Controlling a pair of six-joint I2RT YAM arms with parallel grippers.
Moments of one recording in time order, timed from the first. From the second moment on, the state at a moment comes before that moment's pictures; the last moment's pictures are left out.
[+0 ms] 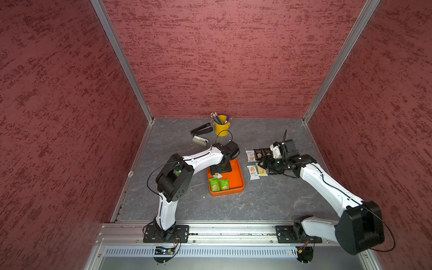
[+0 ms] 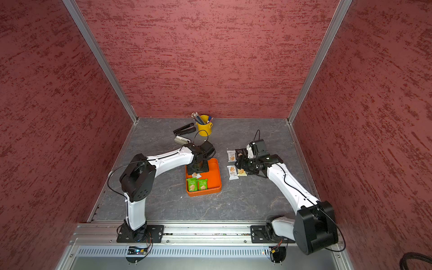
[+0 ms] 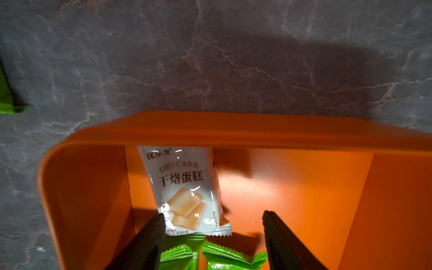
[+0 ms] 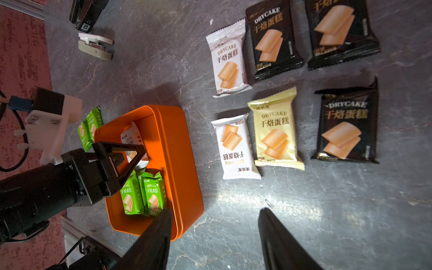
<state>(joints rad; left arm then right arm) -0.74 1.96 1.45 -0.95 -0.17 -0.95 0.27 1.26 0.92 -0.66 -0.33 0.54</state>
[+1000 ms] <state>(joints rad) -0.71 2.00 1.39 -0.85 -0.11 -0.97 0.27 1.26 0.92 -0.71 -0.30 0.54</state>
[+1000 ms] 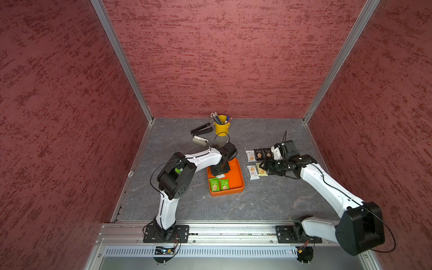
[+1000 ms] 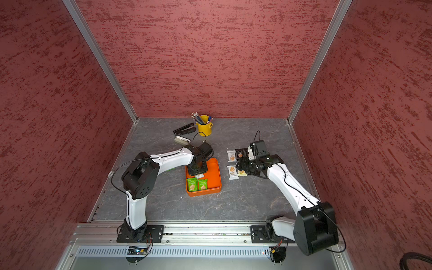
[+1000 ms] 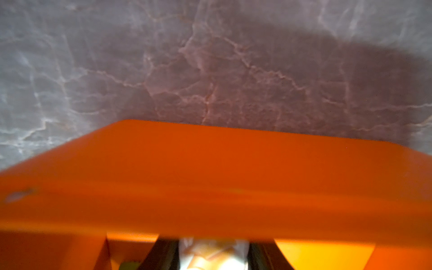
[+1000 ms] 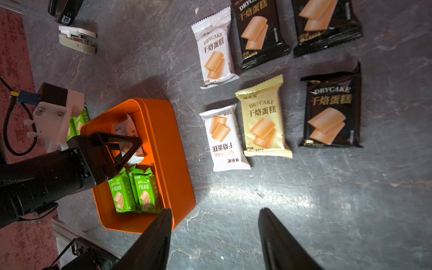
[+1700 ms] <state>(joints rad) -0.74 1.82 1.34 -0.81 -0.03 -0.95 0.27 1.26 0.92 -0.70 -0.31 0.57</state>
